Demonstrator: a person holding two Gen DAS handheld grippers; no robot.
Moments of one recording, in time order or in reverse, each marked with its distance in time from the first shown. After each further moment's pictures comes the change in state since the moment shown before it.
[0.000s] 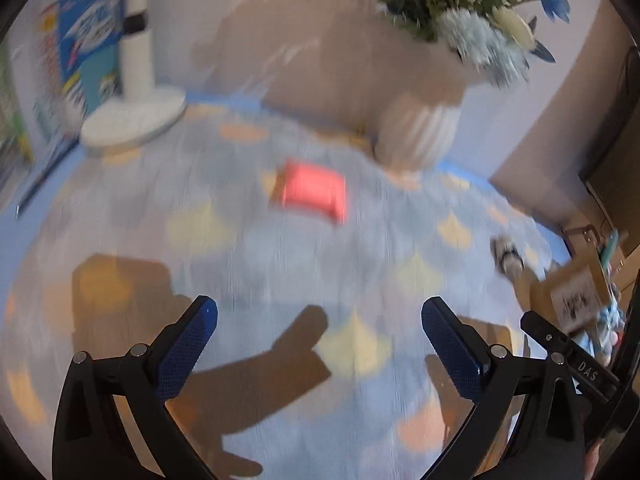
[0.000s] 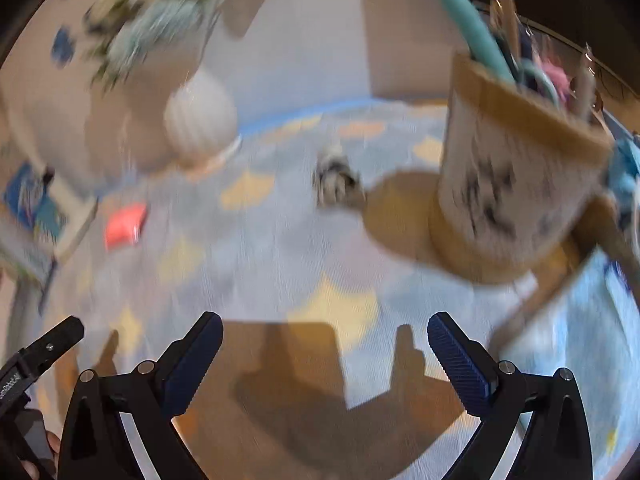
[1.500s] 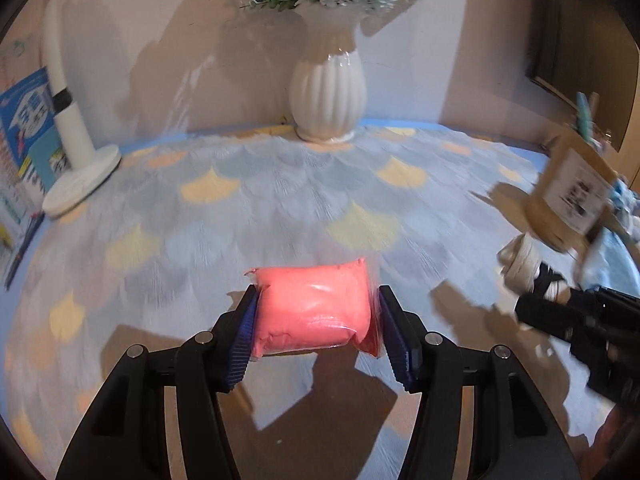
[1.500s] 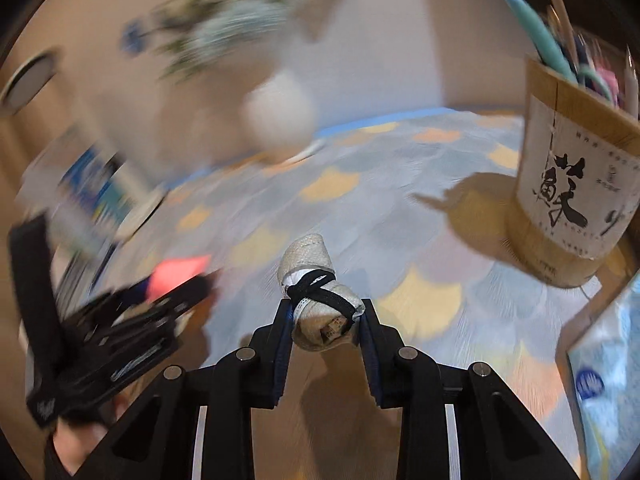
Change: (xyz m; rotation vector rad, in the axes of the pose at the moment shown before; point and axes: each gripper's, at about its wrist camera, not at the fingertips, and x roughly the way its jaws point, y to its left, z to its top) left arm 0.009 -0.061 -0.077 0.303 -0.080 -0.002; right arm -0.030 0.028 -0.062 -0.229 -0.055 0.251
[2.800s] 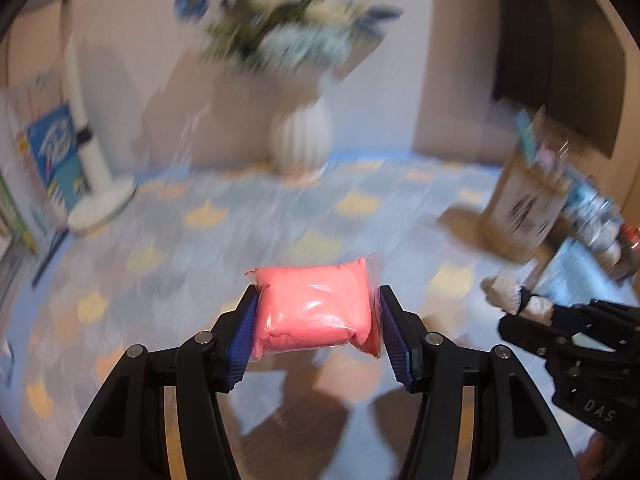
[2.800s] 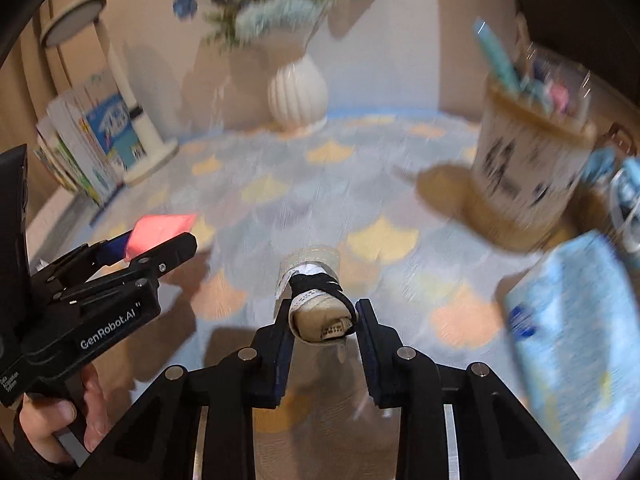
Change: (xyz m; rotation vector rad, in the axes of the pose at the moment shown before) left arm -0.067 -0.056 0.012 0.026 -0.131 0.023; right arm -0.059 -0.017 -0.013 -0.050 -0.005 -0.076
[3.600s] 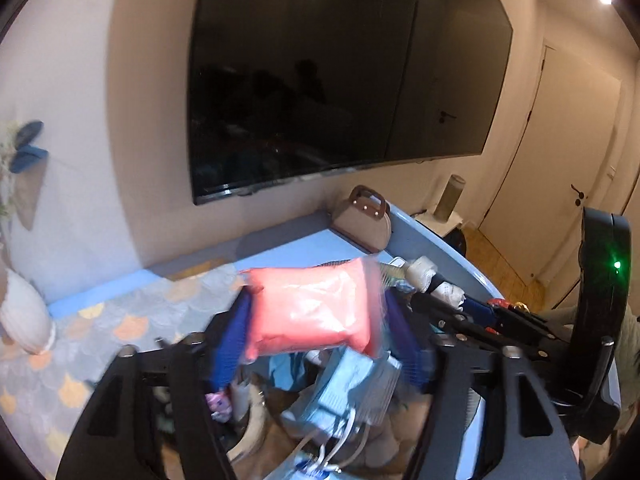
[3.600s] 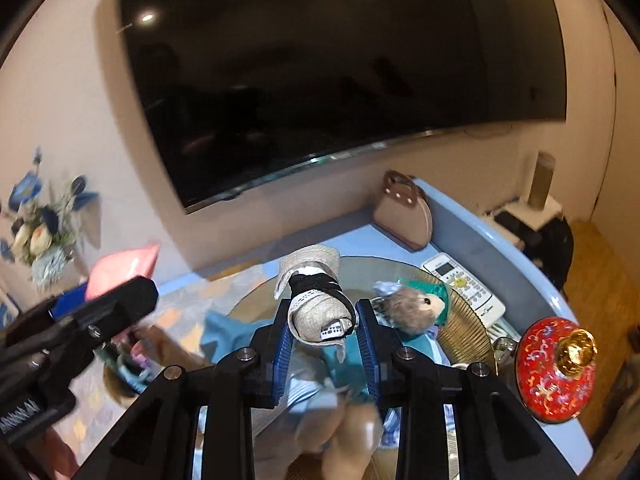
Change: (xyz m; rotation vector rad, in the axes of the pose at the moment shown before) left arm 0.068 -0.285 0.156 0.192 0.030 -0.479; right arm -0.102 -0.280 0.087 0.399 -0.204 -0.343
